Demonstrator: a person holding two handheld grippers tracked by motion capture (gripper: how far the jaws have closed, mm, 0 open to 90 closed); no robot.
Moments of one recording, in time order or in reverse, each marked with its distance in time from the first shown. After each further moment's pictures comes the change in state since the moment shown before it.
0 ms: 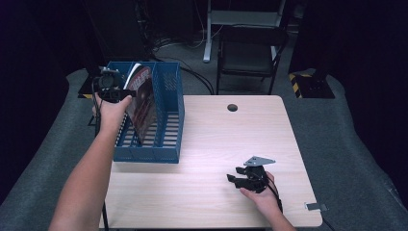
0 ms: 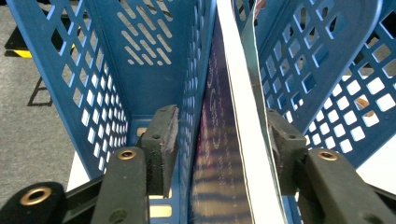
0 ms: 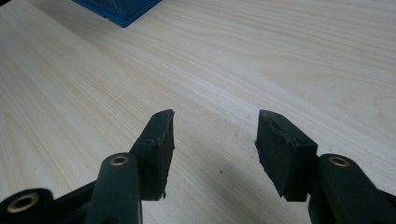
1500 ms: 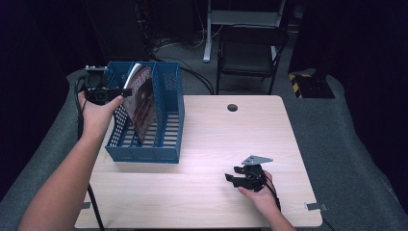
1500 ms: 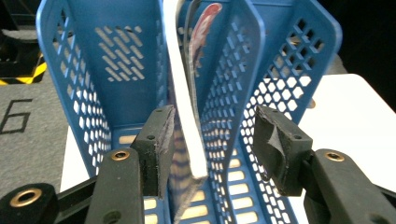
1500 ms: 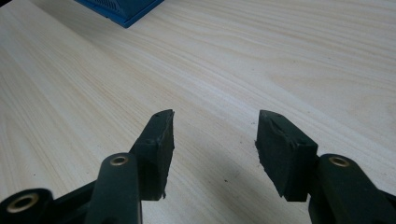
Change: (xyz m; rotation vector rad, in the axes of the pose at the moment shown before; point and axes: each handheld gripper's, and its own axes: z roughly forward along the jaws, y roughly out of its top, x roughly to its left) left arm -0.003 0.001 -0.064 -0.068 -0.142 0.062; right arm 0.000 0.003 0.006 0.007 0.016 0.000
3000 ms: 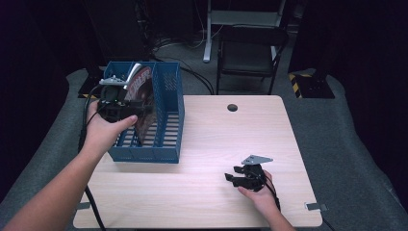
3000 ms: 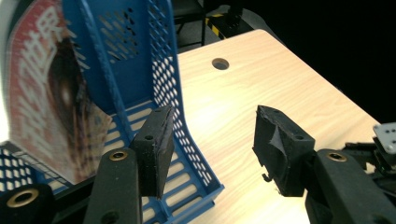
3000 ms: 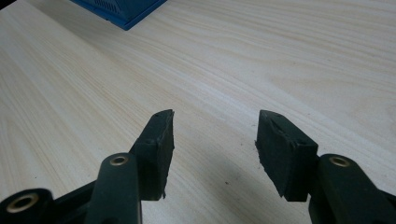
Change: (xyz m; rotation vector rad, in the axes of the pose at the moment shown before) left arm -0.074 -0.025 -0.040 0.058 -0.256 0.241; right arm 0.001 0.001 0.000 -0.006 -0.004 0.001
